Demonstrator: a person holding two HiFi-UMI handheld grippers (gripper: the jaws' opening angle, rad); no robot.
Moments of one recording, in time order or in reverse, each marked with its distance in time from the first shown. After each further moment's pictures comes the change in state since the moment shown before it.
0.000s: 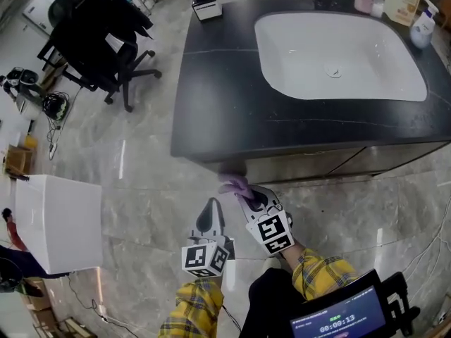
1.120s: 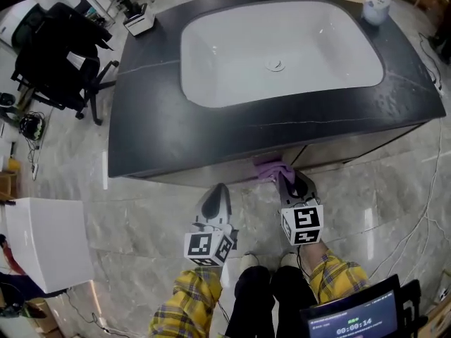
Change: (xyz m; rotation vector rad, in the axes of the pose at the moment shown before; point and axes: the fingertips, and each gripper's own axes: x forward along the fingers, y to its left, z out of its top) left arm 0.080 -0.163 -0.019 0.030 0.052 -0.235; right arm -0.175 -0.217 -0.025 0.121 -0.008 -0.500
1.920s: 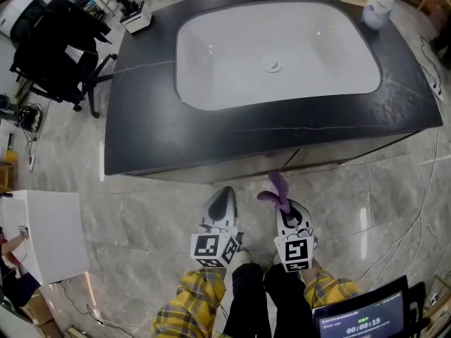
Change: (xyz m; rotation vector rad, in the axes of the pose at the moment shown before) left arm 0.009 -0.039 -0.018 -0.017 0.056 -0.005; right arm -0.064 0.016 -0.052 -0.159 0.113 0.055
